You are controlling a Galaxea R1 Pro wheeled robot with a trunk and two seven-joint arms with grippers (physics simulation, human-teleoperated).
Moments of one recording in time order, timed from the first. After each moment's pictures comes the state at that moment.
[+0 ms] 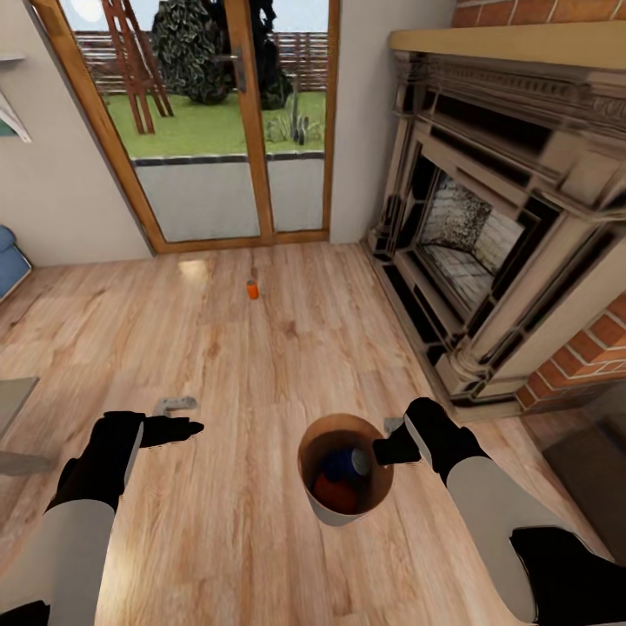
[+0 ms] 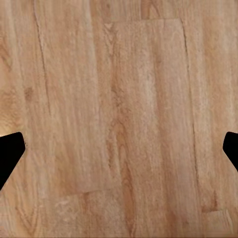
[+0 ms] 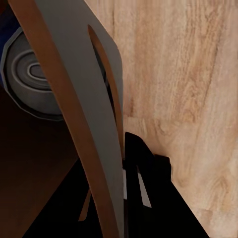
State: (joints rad) left arm -0.75 0.10 0.32 -0.92 -0.34 0.79 -0.45; right arm -0.93 0.03 0.05 -0.51 0.16 1.04 0.36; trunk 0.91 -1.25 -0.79
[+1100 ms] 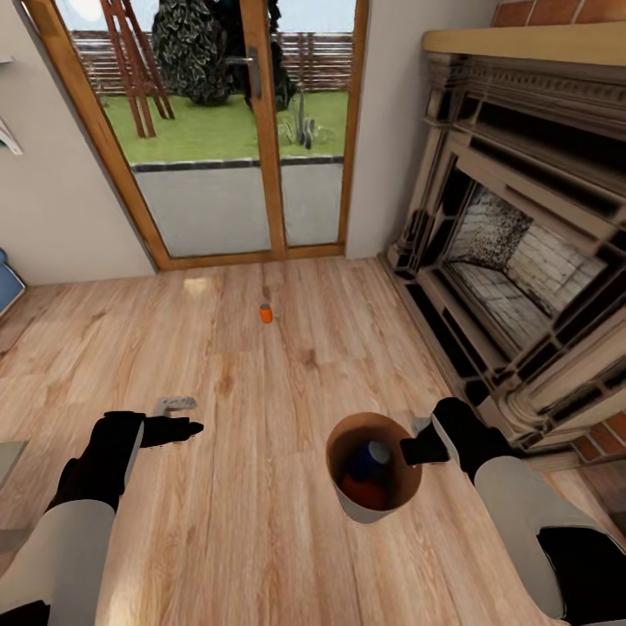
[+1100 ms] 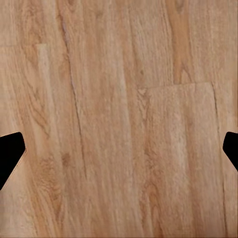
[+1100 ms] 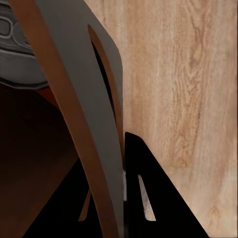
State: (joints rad) left arm -0.75 0.10 0.31 -0.92 -0.34 0.79 -0.45; right arm -0.94 -0.08 0.05 -0.51 0.15 1.04 0.37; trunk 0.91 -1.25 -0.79
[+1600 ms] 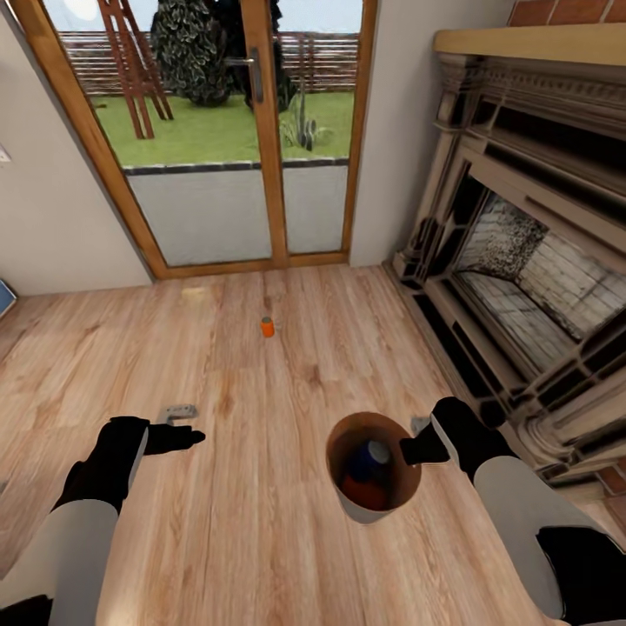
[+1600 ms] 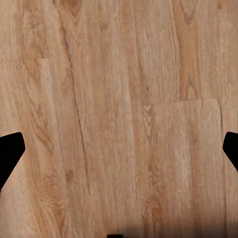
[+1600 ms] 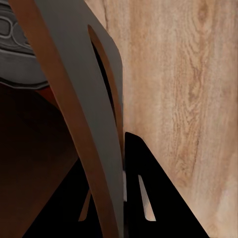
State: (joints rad) left arm -0.75 0.10 0.32 -0.84 -0.34 0.79 -0.42; right arm -0.94 -0.08 0.05 -0.51 0.15 1.04 0.37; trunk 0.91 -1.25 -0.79
